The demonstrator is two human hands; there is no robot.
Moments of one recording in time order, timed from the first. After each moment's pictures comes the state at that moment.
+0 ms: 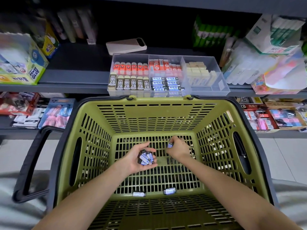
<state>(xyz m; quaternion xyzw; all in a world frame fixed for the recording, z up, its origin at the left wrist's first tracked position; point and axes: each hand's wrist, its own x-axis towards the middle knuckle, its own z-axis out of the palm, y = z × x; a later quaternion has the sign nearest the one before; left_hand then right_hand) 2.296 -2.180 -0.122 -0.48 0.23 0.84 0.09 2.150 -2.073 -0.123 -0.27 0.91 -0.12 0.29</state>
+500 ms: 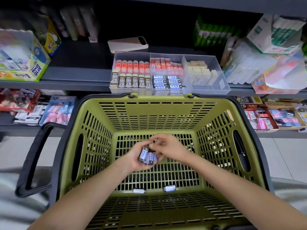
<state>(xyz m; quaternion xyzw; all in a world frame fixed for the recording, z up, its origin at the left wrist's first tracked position) 2.296 -2.173 -0.104 -0.46 0.17 0.86 0.12 2.180 -2.081 -0.050 -0.38 0.74 -0.32 0.46</state>
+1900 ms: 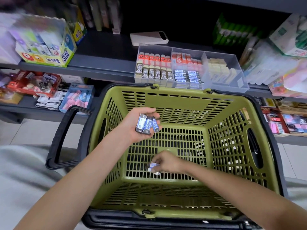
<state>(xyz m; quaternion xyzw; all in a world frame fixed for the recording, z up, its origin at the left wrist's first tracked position) 2.327 -2.211 0.021 -0.44 0.29 0.85 -0.01 2.236 -2.067 -0.098 -0.44 0.68 -0.14 0.57</state>
